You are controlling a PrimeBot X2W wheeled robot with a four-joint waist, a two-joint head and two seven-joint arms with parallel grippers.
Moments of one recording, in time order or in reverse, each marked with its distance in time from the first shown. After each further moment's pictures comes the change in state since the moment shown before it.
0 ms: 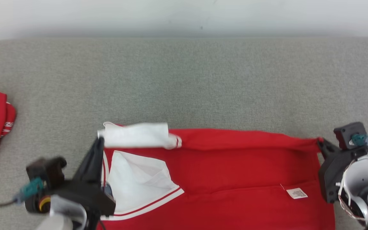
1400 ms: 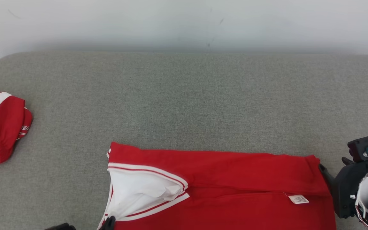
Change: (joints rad) left arm 0.365 0.021 -0.023 -0.085 -0.185 0.025 0.069; right arm 0.107 -0.044 -0.044 -0.039 0.105 0.000 0.159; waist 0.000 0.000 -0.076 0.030
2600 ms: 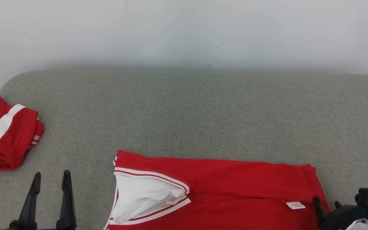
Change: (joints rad) left arm 0.092 -0.272 0.557 -0.095 0.712 -0.270 -0.184; right arm 0.092 0.414 -0.344 0.251 -0.032 0.000 -0.354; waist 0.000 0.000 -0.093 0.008
